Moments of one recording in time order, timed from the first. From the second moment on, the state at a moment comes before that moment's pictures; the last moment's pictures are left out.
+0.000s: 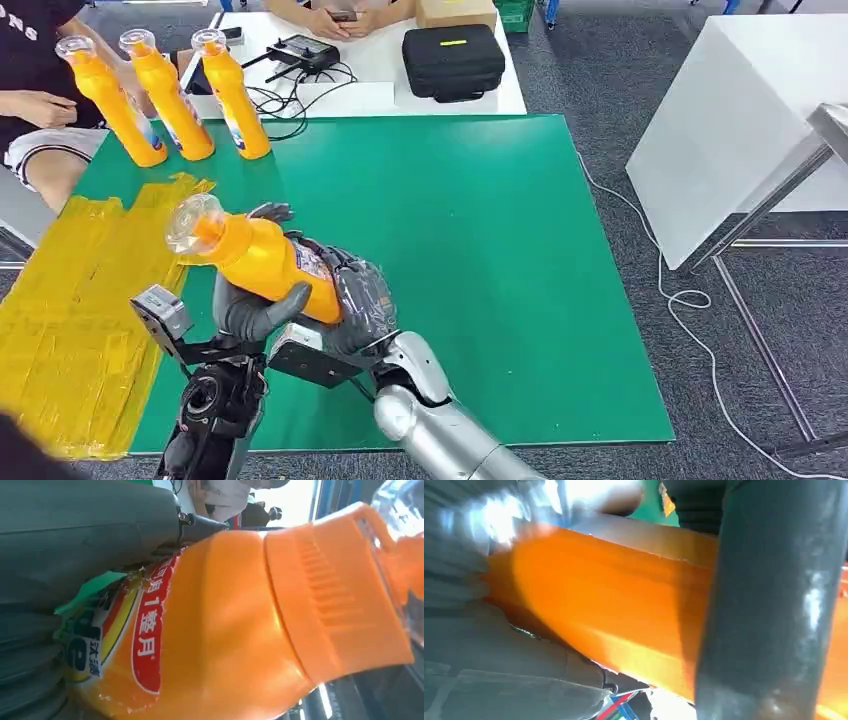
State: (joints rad) left arm -0.16 -0.19 -0.14 -1.12 0.01 -0.12 -0.55; right arm -0.42 0.36 0.70 -0.53 0.64 -0.51 -0.33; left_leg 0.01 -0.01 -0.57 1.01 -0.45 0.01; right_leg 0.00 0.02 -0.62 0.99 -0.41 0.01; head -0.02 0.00
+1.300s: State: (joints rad) left arm -0.24 -0.13 -0.08 -1.21 -1.40 0.69 -0.25; right arm -0.03 0.17 0.24 -1.29 0.29 -0.42 -0.49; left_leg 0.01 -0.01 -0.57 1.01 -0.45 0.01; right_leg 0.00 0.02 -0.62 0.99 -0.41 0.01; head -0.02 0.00
